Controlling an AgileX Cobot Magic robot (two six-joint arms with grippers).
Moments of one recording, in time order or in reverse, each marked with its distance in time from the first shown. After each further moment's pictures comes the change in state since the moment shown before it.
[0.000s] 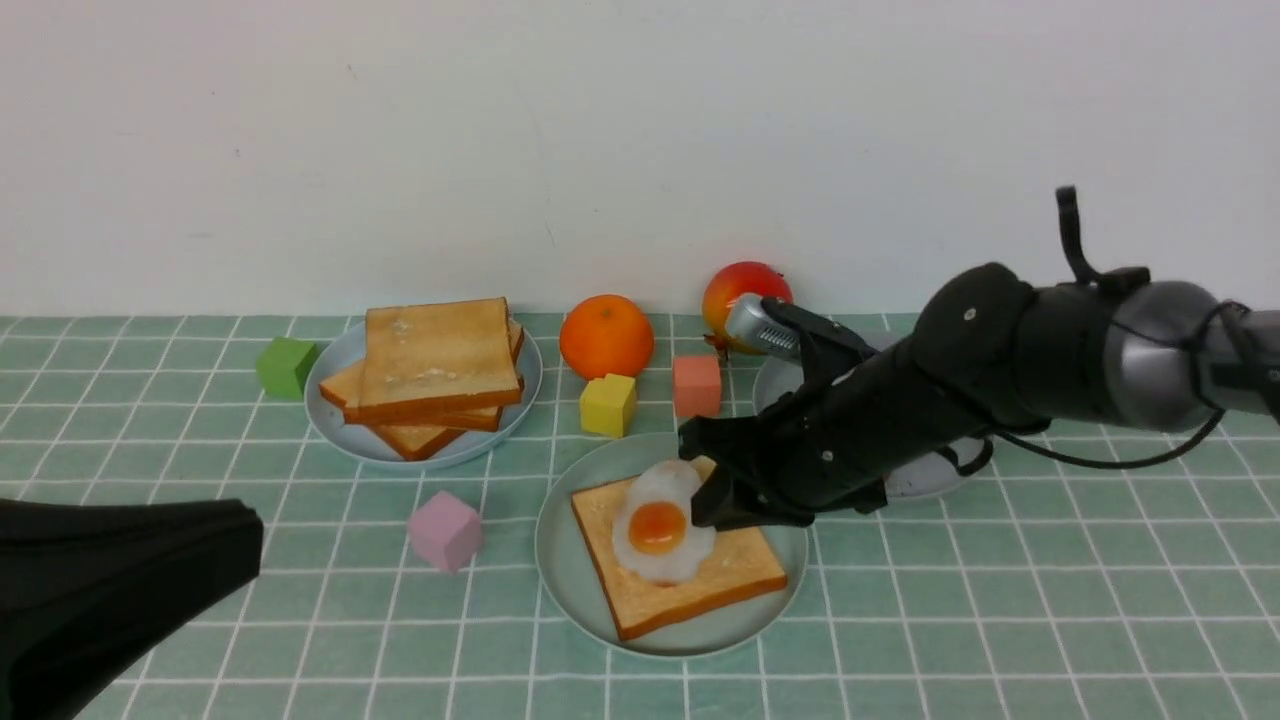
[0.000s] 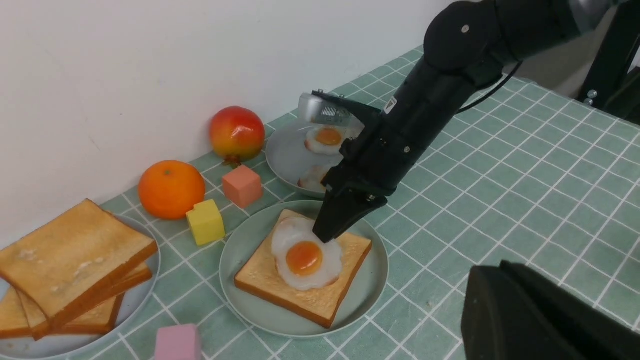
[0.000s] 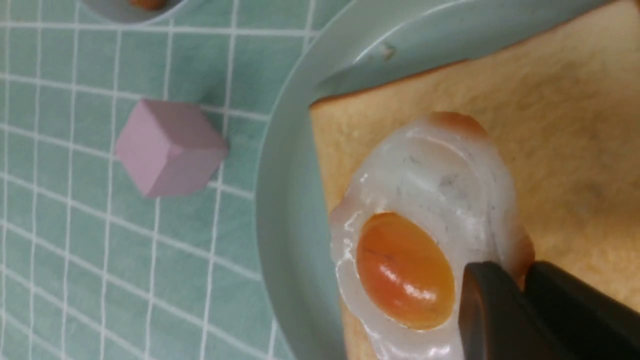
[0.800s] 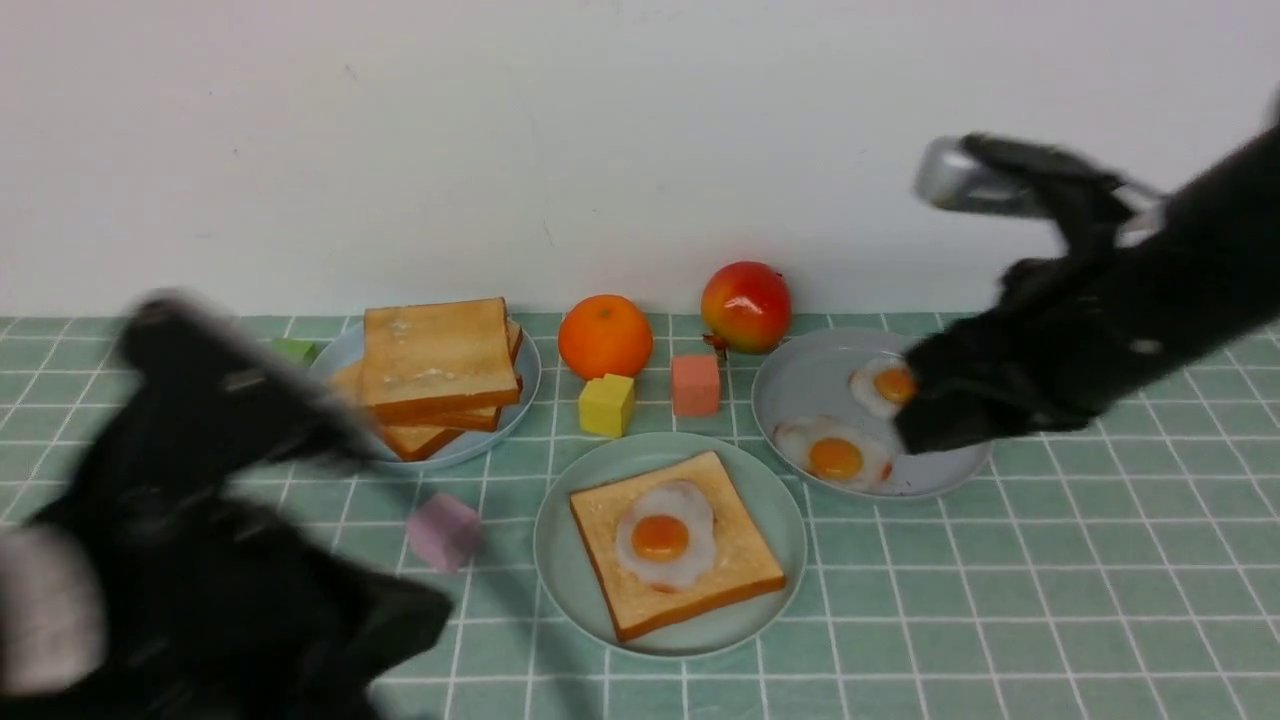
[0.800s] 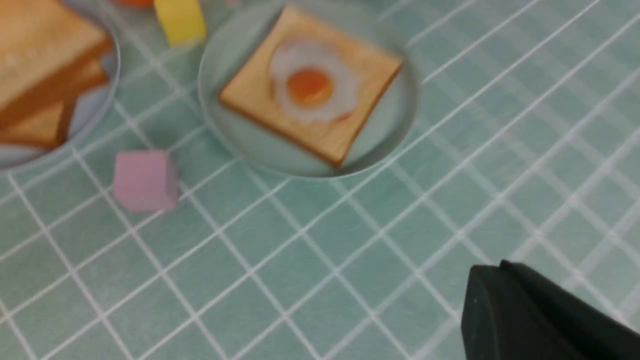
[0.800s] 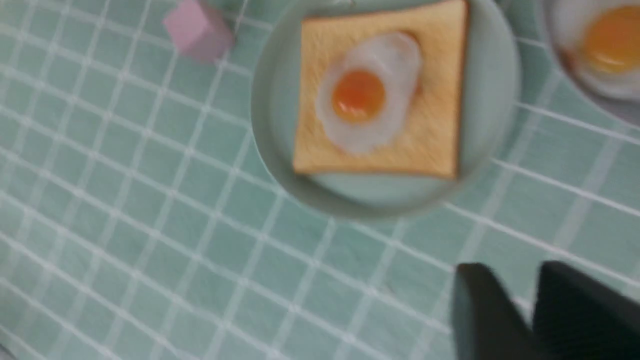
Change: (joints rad) right arm -0.103 -0.569 0.053 -0.438 0.421 0.056; left arm 0.037 0.481 -0.115 0.024 0.121 -0.105
